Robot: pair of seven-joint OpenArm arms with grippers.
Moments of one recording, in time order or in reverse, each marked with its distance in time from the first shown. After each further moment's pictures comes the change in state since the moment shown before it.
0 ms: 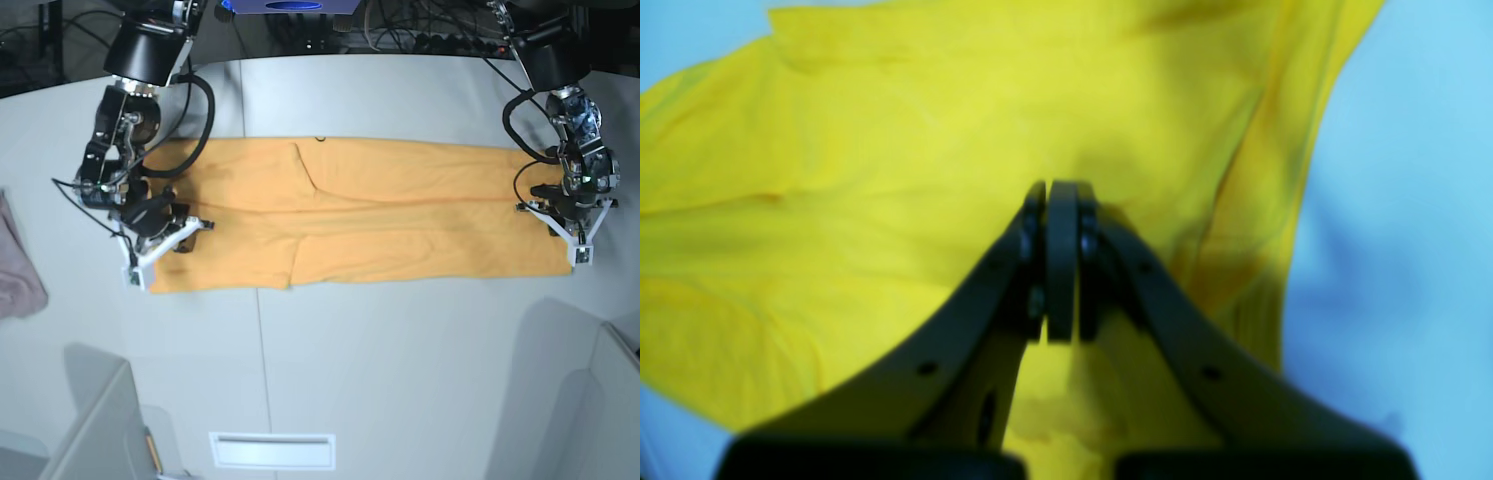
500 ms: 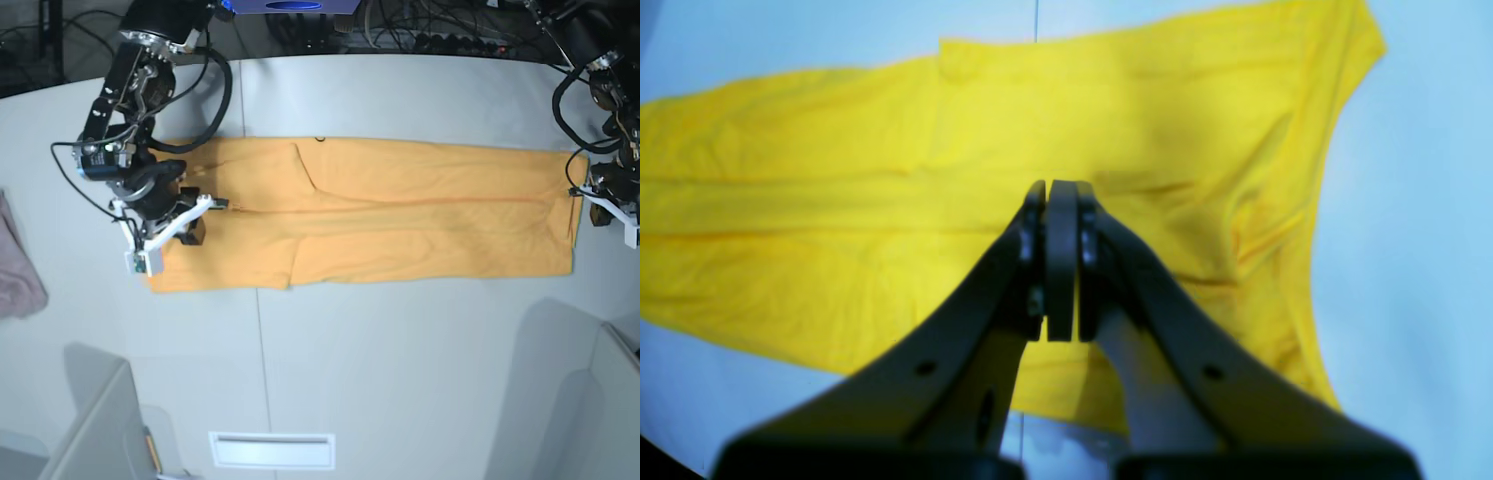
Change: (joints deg) left arm 6.8 -4.6 -15.3 9.6 -17.7 -11.5 8.7; right arm -8.2 -5.5 -1.6 18.4 -0.2 0.3 -4.4
